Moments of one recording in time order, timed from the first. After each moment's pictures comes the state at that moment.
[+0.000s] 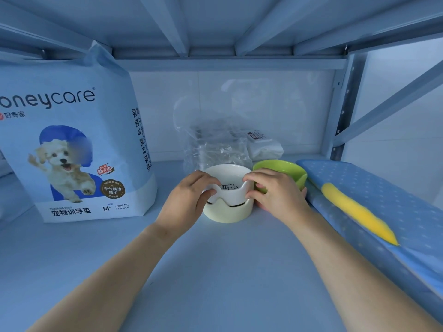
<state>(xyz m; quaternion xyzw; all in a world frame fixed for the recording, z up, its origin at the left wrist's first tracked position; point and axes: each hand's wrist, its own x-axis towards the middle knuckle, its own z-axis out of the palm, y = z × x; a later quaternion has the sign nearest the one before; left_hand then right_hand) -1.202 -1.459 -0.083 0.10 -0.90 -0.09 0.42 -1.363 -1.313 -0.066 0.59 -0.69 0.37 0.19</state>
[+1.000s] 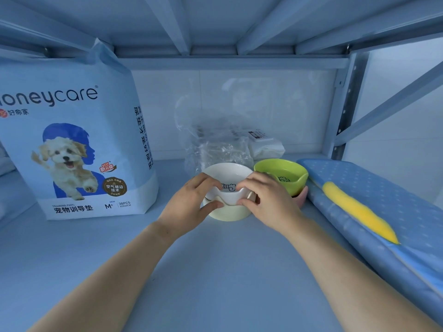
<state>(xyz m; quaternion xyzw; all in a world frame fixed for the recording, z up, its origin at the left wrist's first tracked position) -1.202 -1.466 -0.092 0.09 -0.92 -0.10 0.36 -1.353 -1.320 -0.078 0.61 -0.71 0.30 0.19</state>
